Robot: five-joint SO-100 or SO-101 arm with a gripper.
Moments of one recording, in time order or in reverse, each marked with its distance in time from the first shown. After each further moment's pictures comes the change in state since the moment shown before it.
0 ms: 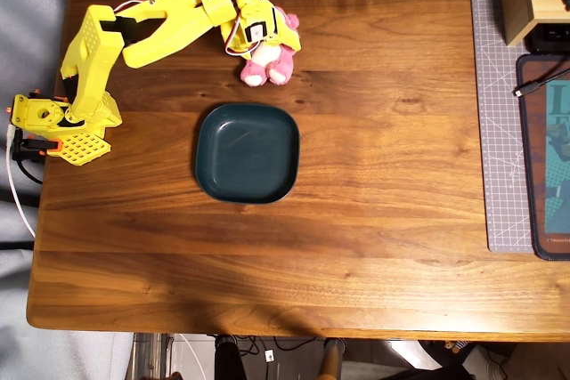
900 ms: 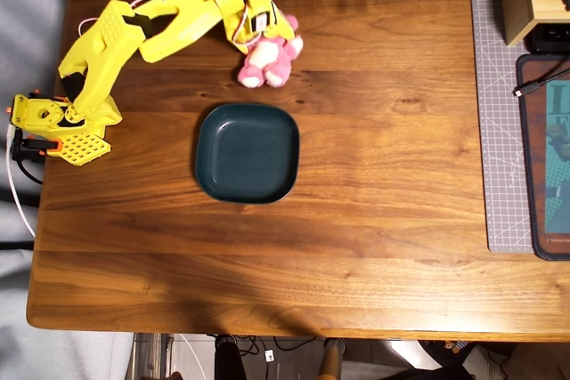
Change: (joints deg) arm 2.9 -11.0 -10.5 1.2 1.1
